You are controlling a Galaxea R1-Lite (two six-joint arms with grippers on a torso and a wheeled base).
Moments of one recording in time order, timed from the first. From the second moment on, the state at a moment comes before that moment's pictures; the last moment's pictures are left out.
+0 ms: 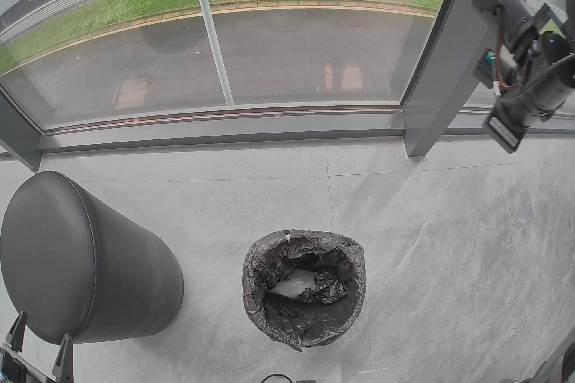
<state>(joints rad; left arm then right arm) 0.00 0.02 -0.02 -0.01 0.00 -0.01 0.49 1.78 -2.00 1.15 -0.61 -0.37</state>
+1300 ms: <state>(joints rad) 0.00 0.02 -0.02 -0.01 0.00 -0.01 -0.12 0.69 -2.00 1.41 -0.41 -0.42</state>
